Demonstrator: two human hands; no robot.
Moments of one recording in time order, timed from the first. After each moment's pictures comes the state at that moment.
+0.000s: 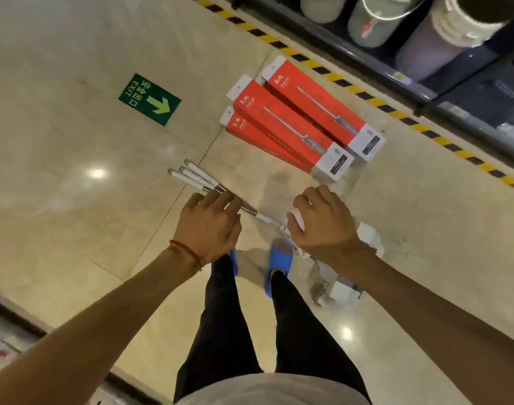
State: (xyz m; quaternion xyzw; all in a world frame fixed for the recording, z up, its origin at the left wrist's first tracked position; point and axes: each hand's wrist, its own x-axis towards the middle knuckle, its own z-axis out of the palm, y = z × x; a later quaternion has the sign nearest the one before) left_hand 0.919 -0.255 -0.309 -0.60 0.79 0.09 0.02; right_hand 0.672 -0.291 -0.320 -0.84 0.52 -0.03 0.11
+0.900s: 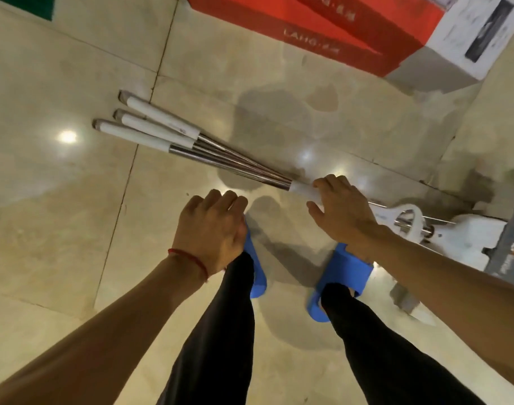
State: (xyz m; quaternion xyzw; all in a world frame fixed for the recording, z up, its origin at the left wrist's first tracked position) left_hand 0.982 -0.273 -0.812 -0.54 0.81 0.20 0.08; right_hand 0.710 -0.287 -0.880 -0.72 0.60 0.15 0.31
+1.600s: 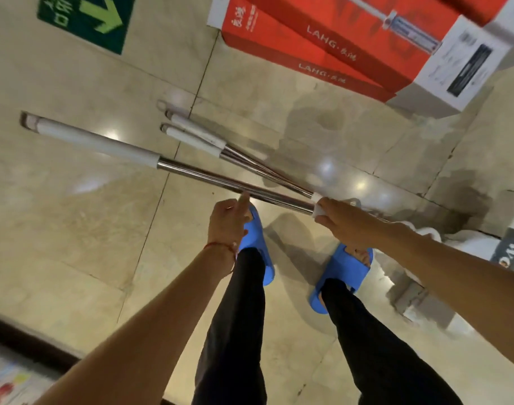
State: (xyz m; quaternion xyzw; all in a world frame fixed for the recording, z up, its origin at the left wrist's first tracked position) left_hand 0.935 -0.294 -0.714 -0.81 0.13 0.56 -0.15; right_hand 0.686 -0.310 -0.797 -0.64 0.51 0.21 0.53
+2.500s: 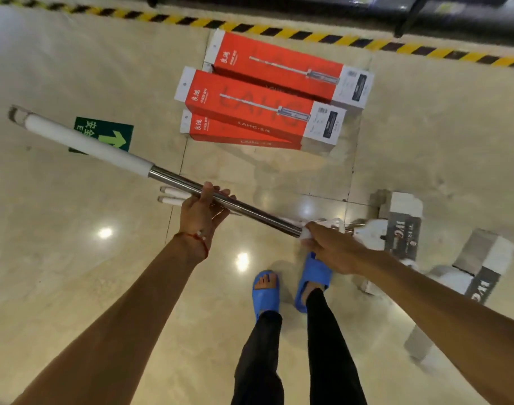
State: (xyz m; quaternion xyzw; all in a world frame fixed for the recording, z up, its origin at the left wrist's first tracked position) left_hand 0.887 -0.314 -0.488 -0.65 0.14 0.65 -0.37; right_hand 0.623 -0.224 -0.526 -0.60 0.60 0.08 0.52
